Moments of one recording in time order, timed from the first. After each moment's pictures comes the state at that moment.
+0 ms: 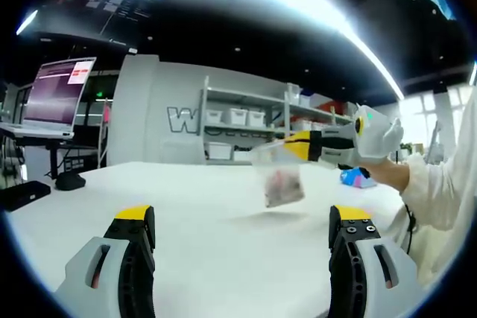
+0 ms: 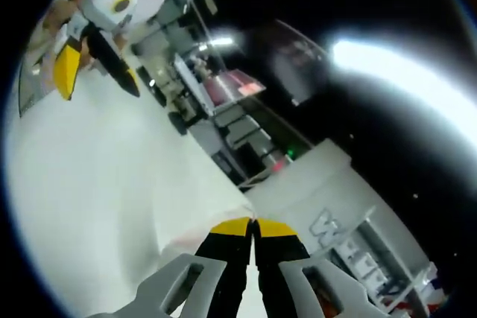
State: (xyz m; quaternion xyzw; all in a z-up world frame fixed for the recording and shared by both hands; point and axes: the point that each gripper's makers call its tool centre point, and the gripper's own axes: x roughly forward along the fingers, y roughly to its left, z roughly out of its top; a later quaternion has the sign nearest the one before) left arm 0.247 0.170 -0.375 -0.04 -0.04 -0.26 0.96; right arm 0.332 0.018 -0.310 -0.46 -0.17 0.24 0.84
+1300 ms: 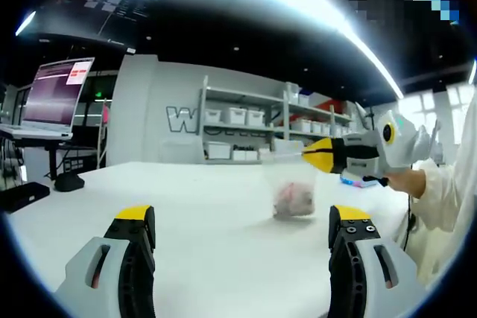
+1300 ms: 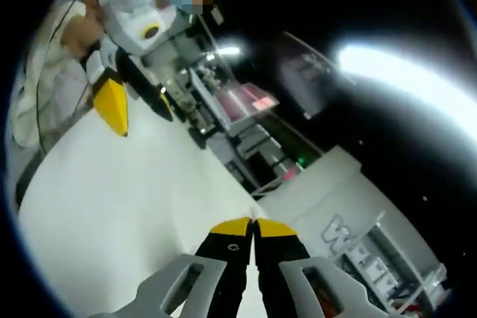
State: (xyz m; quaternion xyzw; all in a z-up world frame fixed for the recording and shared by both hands) left arm 0.247 0.169 -0.375 -0.03 -0.04 -0.27 0.96; right arm 0.278 0.032 -0.332 -0.44 -0.17 0.28 0.83
